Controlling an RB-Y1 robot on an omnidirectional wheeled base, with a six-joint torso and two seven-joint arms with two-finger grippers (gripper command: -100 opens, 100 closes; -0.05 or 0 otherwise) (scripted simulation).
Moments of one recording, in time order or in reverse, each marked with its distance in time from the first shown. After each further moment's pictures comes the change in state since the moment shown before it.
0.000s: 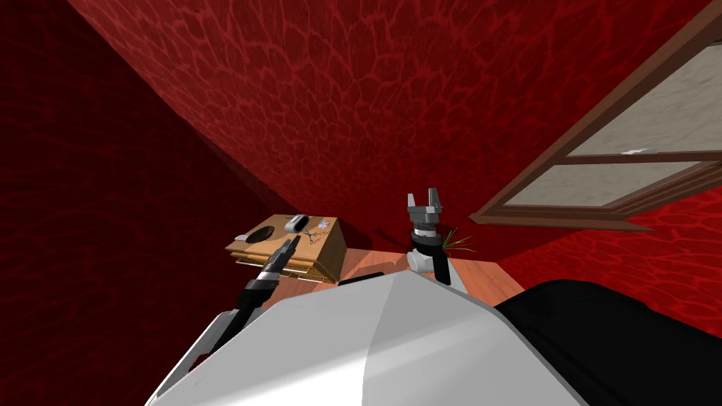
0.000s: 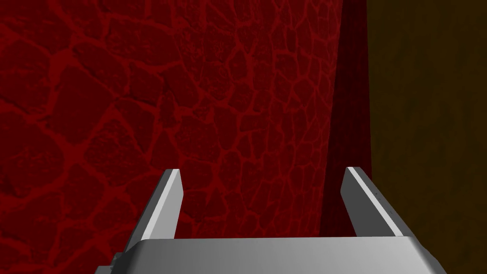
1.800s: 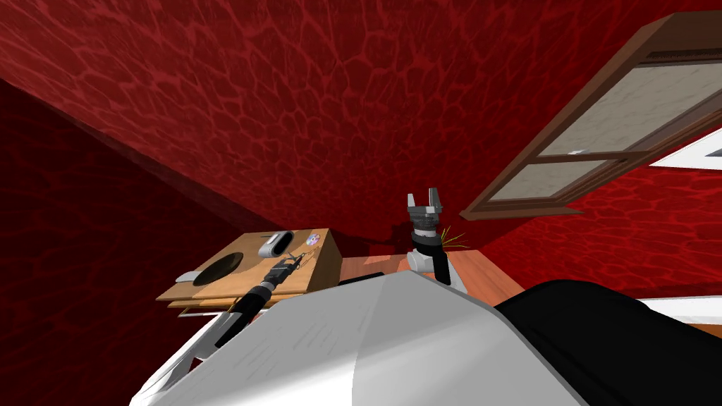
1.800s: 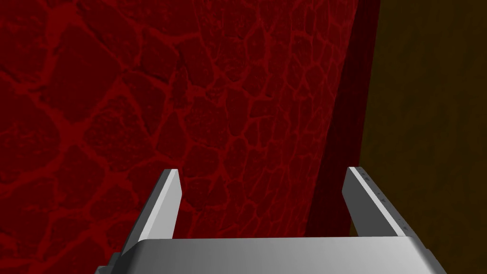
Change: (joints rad) left arm -0.079 0.233 -0.122 0.368 -0.275 0.137 -0.117; right arm 0.000 0.000 0.000 0.000 0.000 0.000 0.000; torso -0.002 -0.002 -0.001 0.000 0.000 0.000
